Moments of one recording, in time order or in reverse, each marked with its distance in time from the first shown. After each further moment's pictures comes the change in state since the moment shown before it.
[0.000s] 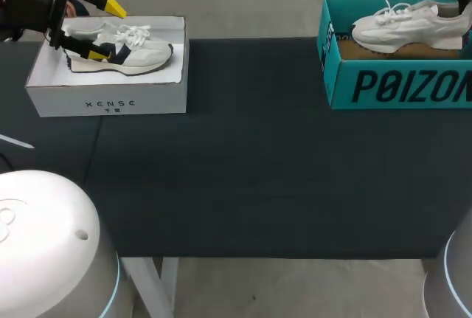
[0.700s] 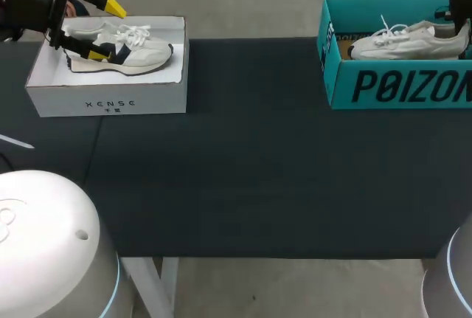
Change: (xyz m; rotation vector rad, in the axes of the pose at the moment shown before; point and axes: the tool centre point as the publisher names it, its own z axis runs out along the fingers) left arm 0.000 0.000 0.000 0.000 0.000 0.000; right arm 0.009 -0.023 0.045 0.025 -0.005 -0.032
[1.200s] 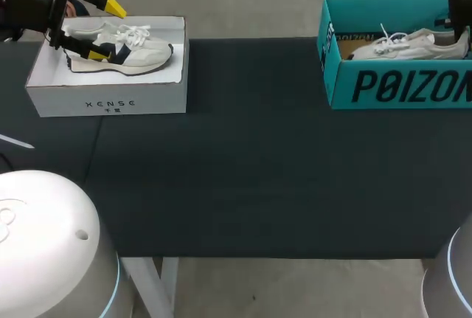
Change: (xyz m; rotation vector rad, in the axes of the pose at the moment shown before) left arm 0.000 0.000 0.000 0.000 0.000 0.000; right arm 0.002 -0.012 0.013 0.013 0.000 -0.028
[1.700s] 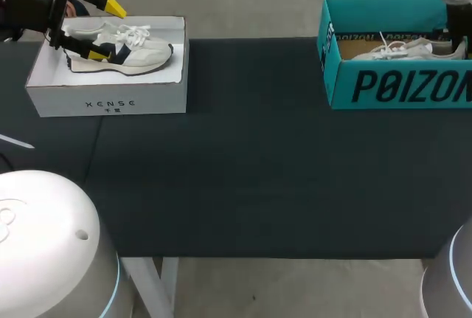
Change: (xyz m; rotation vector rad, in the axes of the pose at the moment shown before) left arm 0.000 0.000 0.000 0.000 0.000 0.000; right arm 0.007 -0.012 0.023 0.044 0.017 0.000
